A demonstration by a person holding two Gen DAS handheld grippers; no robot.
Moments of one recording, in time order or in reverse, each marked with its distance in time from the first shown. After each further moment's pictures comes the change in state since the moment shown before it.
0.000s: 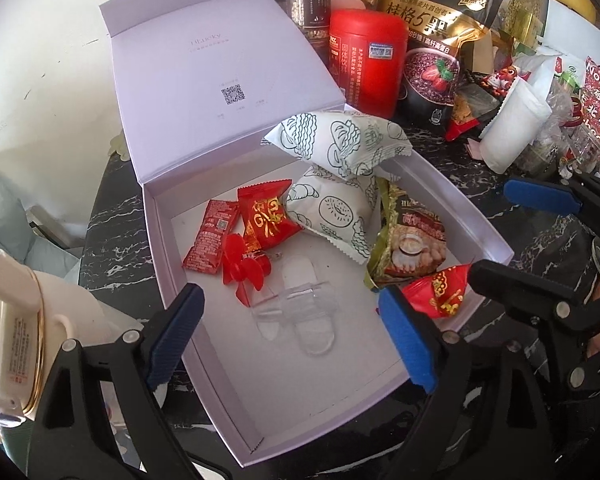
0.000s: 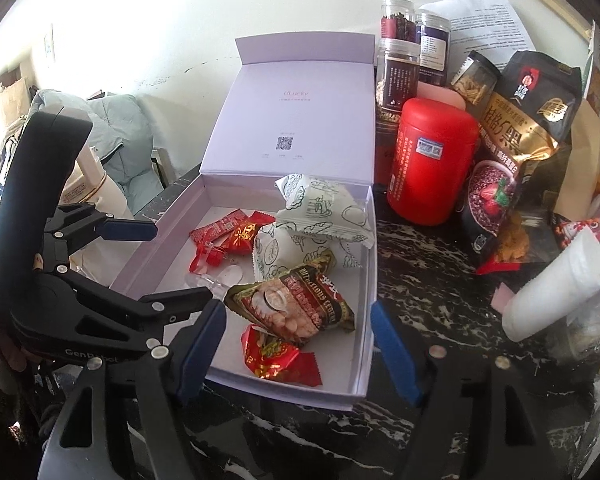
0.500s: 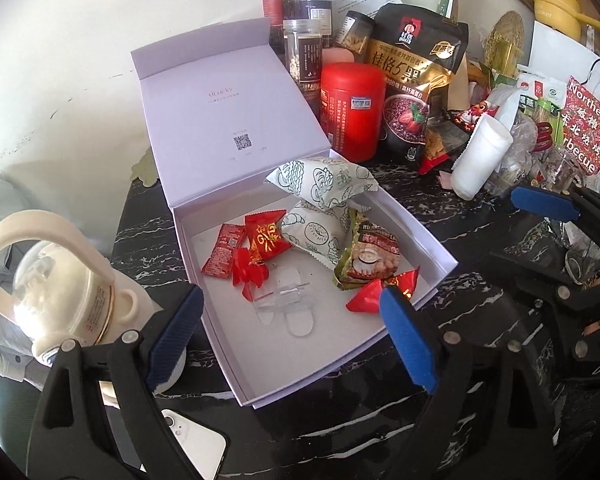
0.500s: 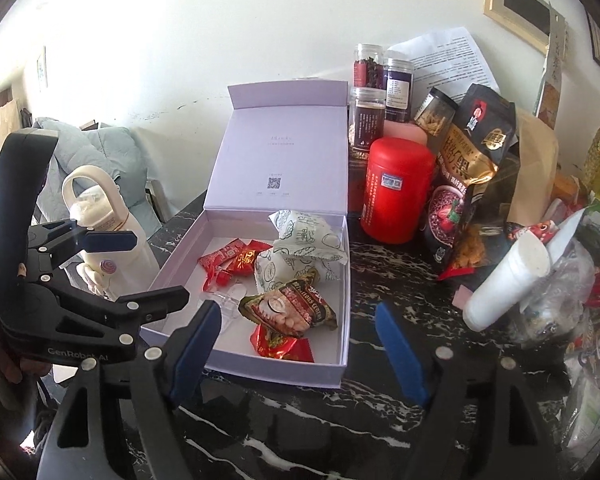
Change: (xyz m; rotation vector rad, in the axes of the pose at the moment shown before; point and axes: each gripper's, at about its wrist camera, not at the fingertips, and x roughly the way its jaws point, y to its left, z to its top) left arm -0.073 -0.008 -0.009 -0.015 -0.119 0.015; right arm -0.072 0.011 -0.002 0.042 -0.098 -0.070
